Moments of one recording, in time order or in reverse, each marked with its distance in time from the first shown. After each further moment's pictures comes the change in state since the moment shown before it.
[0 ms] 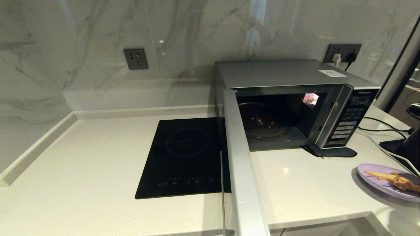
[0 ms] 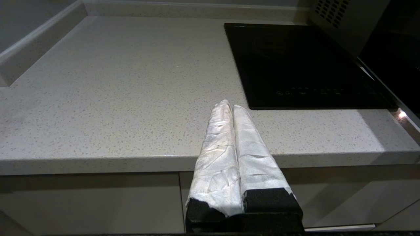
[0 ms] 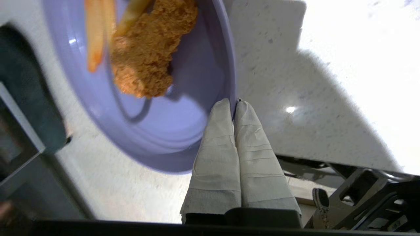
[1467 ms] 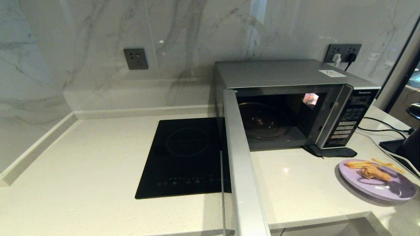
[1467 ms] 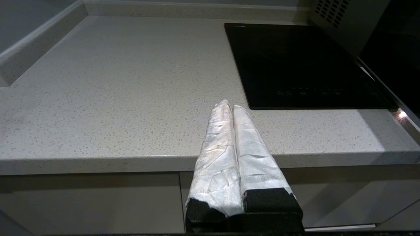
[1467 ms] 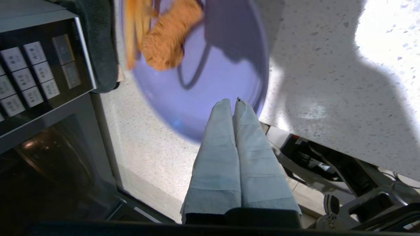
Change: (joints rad) left arm 0.000 0.000 0.000 0.000 0.000 0.000; right arm 0.000 -0.068 0.002 -0.046 0.166 -0.106
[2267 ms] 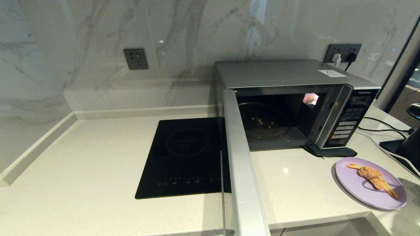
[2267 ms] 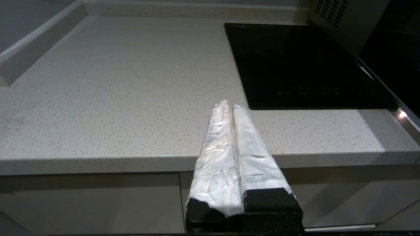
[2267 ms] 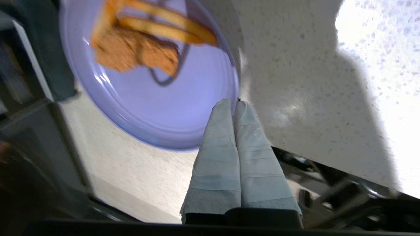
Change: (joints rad) left arm 0.000 0.000 0.000 0.000 0.000 0.000; right arm -0.037 0.054 0.005 0.047 -0.038 -0.106
